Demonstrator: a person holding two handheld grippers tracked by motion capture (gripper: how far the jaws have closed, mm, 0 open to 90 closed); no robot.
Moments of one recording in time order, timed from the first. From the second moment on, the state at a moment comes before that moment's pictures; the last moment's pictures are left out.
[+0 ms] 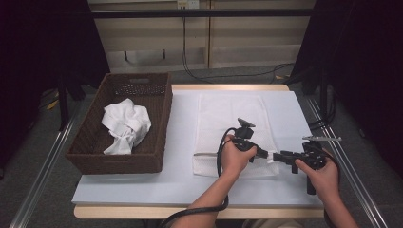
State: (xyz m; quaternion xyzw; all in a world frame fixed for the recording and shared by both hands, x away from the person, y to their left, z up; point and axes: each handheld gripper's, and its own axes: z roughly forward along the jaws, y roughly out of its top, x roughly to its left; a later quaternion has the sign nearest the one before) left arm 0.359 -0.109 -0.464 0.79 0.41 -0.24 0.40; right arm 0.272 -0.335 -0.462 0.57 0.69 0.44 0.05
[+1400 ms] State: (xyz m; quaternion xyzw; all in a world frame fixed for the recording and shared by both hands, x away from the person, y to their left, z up) left arm 0.355 -0.101 -0.456 0.80 0.40 -0.22 0.39; right arm 0.273 -0.331 -0.455 0.61 0.67 0.43 -0.03
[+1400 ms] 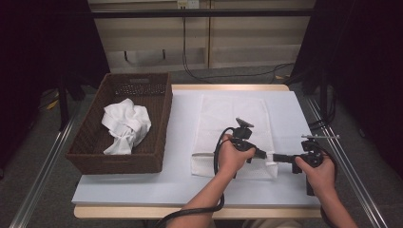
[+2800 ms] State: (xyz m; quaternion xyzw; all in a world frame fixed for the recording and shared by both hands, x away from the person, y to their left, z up) left arm 0.354 -0.100 -0.452 0.80 0.40 -0.24 0.38; right arm 0.274 -0.324 -0.456 0.60 0.67 0.44 -0.06
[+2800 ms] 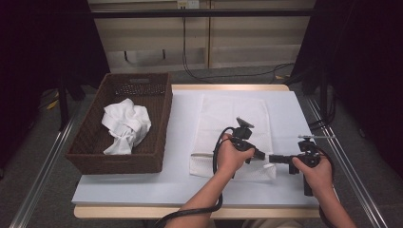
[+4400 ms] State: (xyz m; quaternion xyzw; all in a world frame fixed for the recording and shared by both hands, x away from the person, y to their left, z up) left arm 0.363 -0.073 -0.450 0.79 0.43 -0.23 0.37; right arm 0.268 -0.341 -0.453 0.60 0.67 0.44 -0.04
